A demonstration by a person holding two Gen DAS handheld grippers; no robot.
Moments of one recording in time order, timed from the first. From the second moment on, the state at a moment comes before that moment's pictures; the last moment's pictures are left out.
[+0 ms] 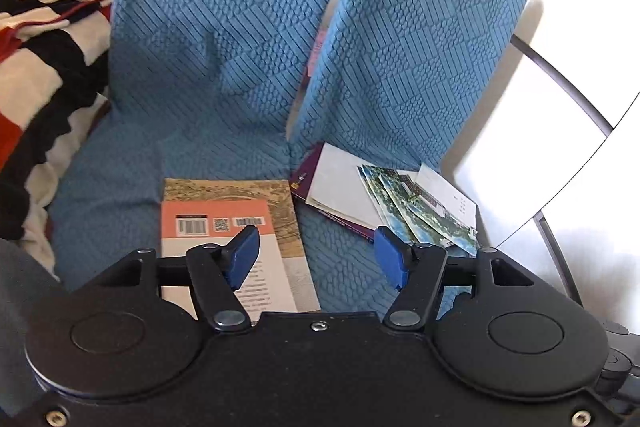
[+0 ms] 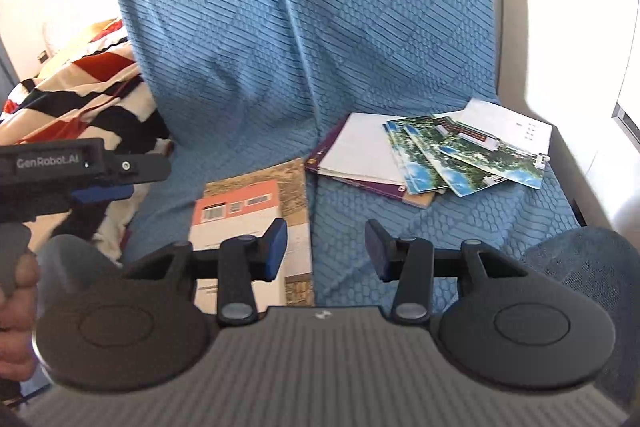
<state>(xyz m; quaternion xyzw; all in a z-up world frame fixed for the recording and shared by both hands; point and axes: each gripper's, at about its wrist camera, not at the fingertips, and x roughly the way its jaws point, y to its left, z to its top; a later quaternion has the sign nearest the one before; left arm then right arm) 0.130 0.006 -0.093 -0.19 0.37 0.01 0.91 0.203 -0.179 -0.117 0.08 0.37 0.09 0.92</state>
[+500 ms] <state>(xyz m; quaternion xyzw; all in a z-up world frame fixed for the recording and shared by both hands) 0.171 -0.015 -0.133 -0.21 0.39 0.02 0.90 0.230 -0.220 -0.164 0.13 0.37 0.04 0.92</state>
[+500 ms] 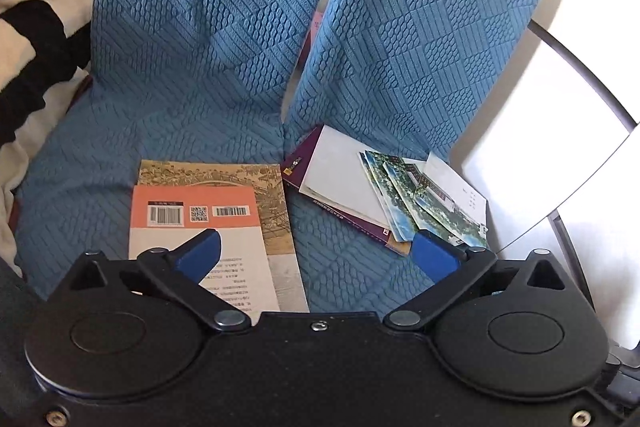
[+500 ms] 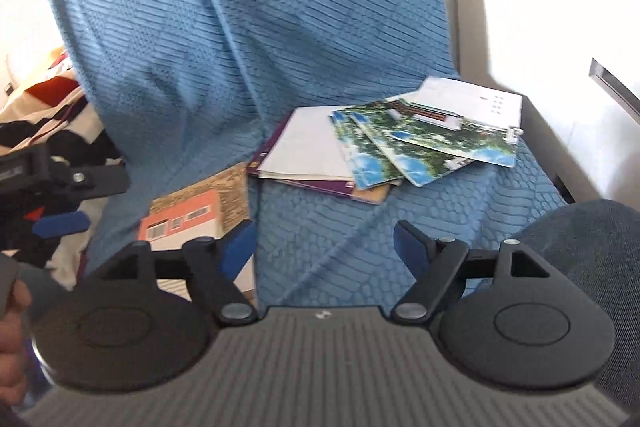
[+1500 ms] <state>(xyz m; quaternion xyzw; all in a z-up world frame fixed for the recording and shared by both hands) 0.268 -0.054 -0.200 -0.29 0.43 0.03 0.86 0.292 -0.270 -0.229 0.20 0.33 0.05 0.92</state>
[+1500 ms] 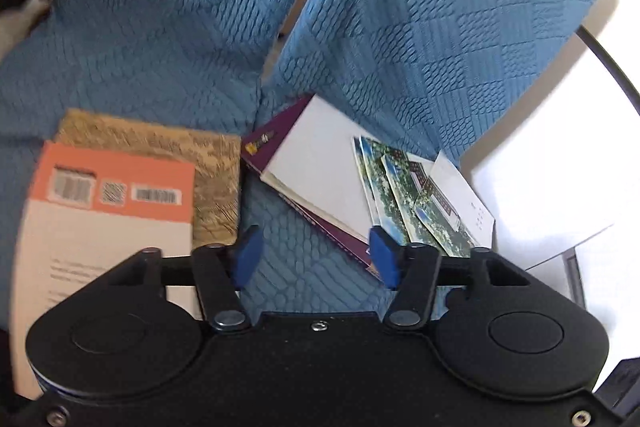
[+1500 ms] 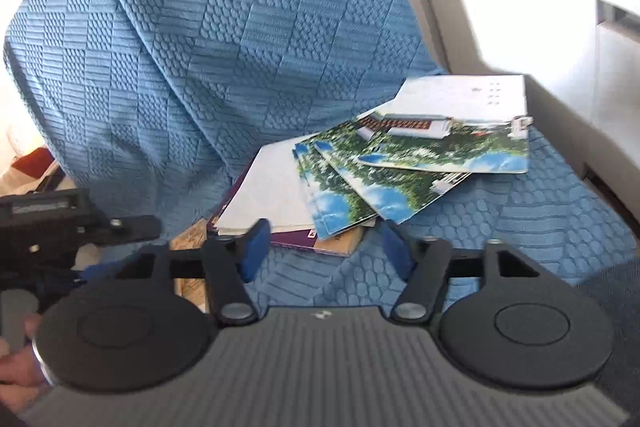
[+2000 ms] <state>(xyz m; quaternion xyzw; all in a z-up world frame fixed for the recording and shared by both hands) 0.310 -0.065 -0.259 -0.39 0.45 0.01 0.81 0.339 -0.276 -0.267 0.25 0.38 0.08 0.88</state>
